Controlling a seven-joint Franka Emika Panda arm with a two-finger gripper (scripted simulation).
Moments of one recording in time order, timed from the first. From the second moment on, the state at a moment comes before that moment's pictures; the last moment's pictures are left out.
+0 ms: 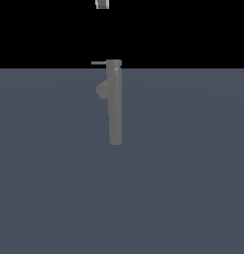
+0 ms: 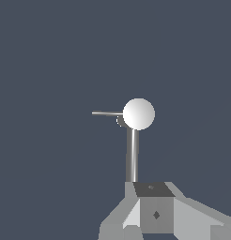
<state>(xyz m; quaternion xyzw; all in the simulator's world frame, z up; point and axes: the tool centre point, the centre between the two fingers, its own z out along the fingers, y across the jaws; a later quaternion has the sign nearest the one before) -0.015 0.044 0.423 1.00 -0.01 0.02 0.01</state>
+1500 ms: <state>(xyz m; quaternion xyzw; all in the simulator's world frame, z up) 0.084 0.072 0.300 1.00 -0.03 0.00 0.00</state>
